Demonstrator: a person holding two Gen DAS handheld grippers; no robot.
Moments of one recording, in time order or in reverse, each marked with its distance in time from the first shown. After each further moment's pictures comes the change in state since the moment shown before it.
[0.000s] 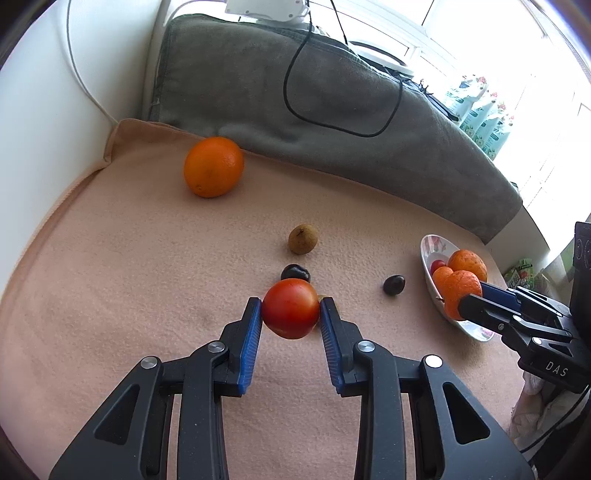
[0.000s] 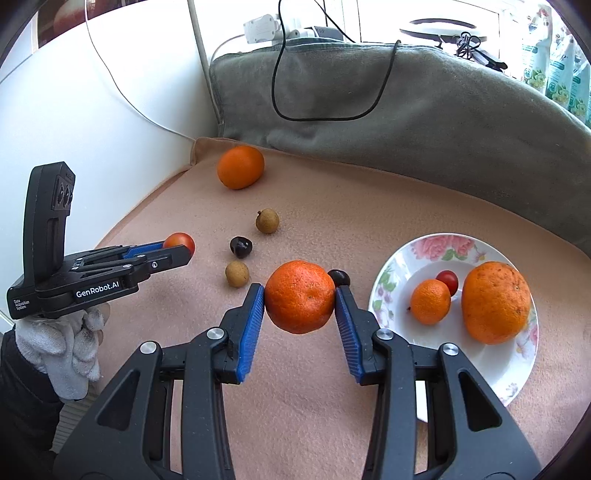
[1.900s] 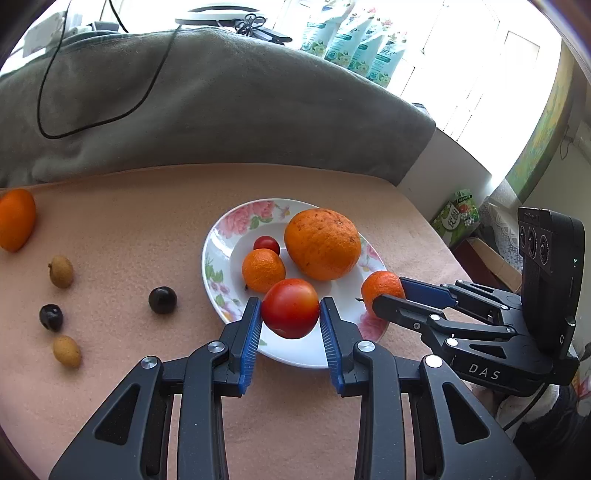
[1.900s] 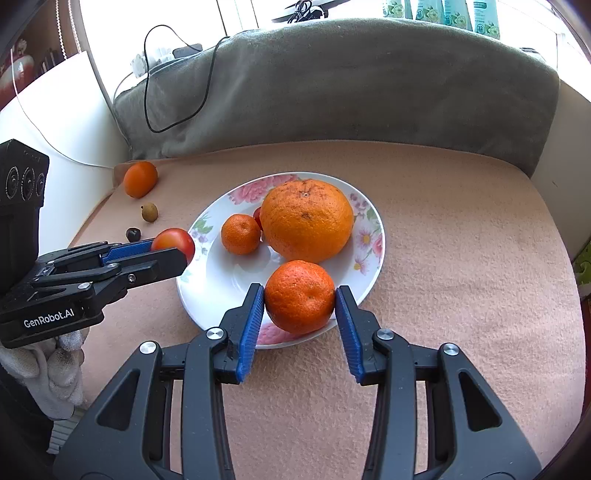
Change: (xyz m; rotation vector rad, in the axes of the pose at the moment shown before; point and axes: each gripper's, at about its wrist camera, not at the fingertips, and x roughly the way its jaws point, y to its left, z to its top) left arm 0.056 -0.180 -0.003 0.260 0.117 -0.212; right arm -0.050 -0.135 -0.065 0.229 -0.006 -0.130
